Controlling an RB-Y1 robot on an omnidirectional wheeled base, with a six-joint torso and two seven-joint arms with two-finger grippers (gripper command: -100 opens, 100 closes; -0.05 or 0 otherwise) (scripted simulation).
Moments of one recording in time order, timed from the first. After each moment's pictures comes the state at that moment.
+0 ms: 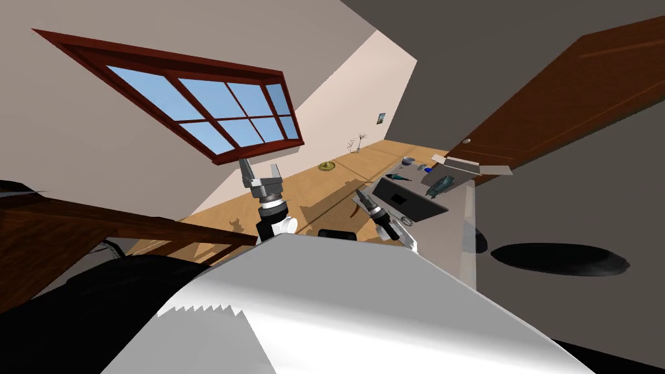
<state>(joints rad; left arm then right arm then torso) 0.51 -0.01 -0.01 -2.34 0.12 -0.63 0.00 0.22 -0.45 0.28 -1.70 0.33 -0.55 0.07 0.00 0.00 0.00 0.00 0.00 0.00</state>
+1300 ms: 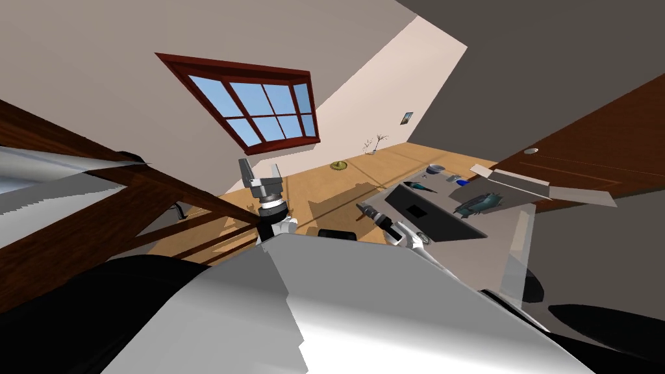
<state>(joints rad) 0.51 -0.01 -0.01 -2.34 0.12 -0.63 0.00 0.09 -0.60 0.39 -1.31 0.50 -0.59 0.10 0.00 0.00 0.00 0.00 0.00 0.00</state>
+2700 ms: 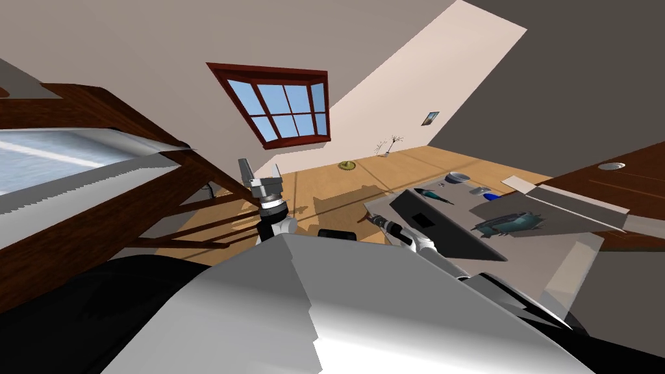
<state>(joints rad) 0.51 -0.01 -0.01 -2.34 0.12 -0.63 0.00 -0.02 -0.68 0.48 -0.89 0.65 -0.63 0.17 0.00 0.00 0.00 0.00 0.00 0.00</state>
